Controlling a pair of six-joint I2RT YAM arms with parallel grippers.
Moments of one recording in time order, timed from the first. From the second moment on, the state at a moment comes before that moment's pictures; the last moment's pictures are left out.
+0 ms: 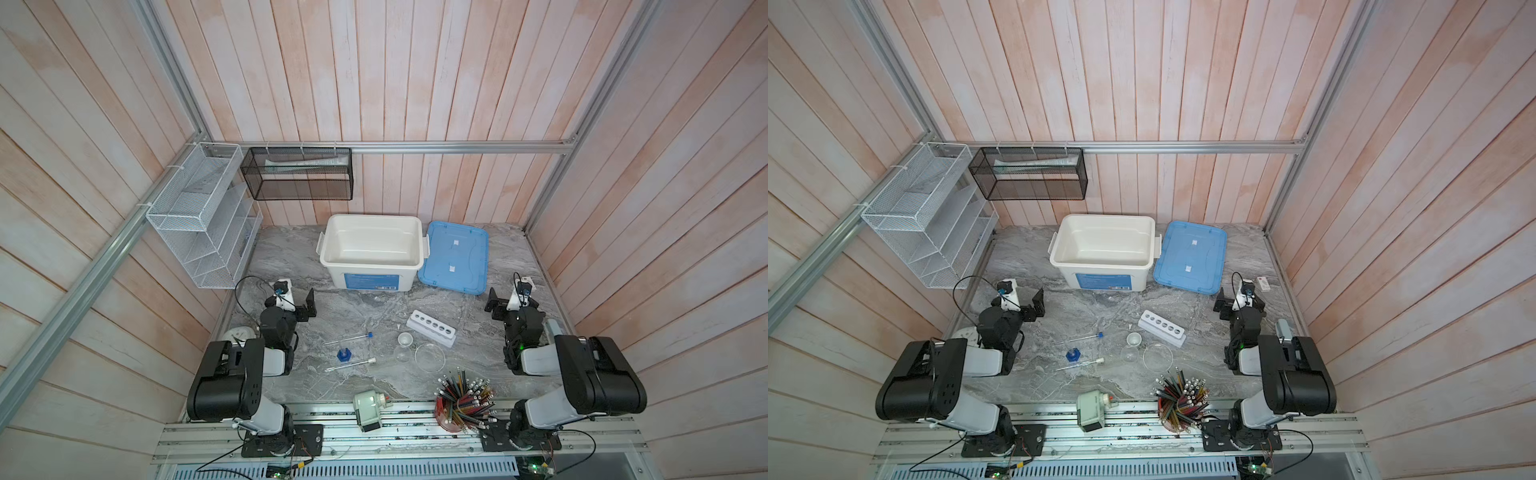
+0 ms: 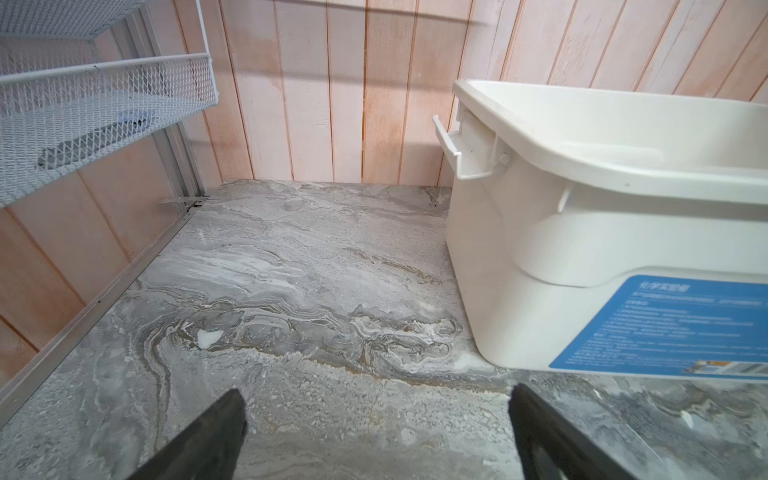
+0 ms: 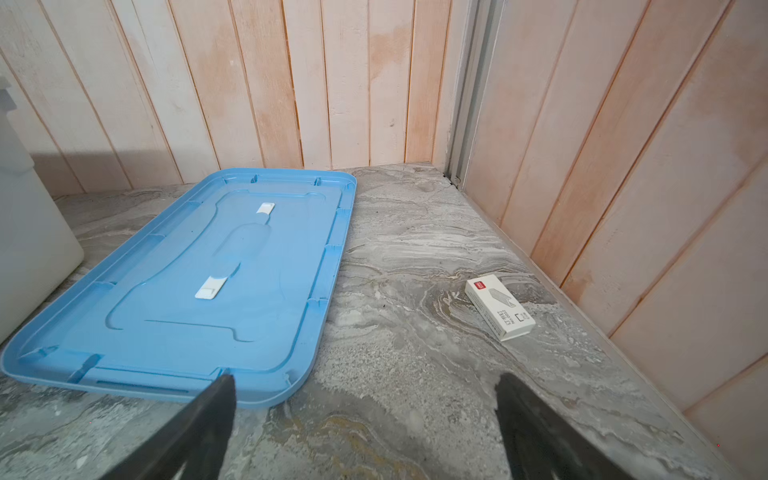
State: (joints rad) left arm 0.06 1.53 0.28 1.09 0.11 -0.03; right arm -0.02 1.52 0.23 1.13 0.11 0.05
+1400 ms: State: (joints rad) left arm 0.06 1.53 0.28 1.09 0.11 -0.02; right arm -0.02 1.52 0.23 1.13 0.11 0.05
